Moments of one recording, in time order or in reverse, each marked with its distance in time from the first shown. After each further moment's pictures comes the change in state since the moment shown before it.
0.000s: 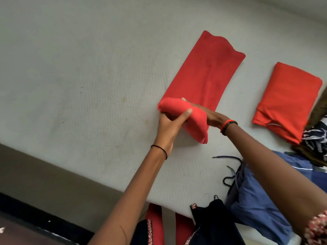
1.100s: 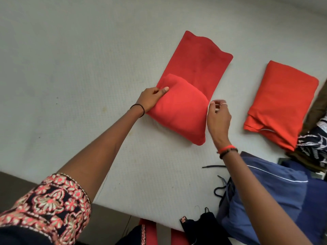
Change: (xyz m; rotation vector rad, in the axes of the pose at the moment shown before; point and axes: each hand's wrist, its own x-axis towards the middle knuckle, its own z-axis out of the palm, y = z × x) left_hand 0.158 0.018 -0.005 1.022 -0.086 -0.013; right_hand -0.010 0.049 -0.023 0.042 1.189 0.280
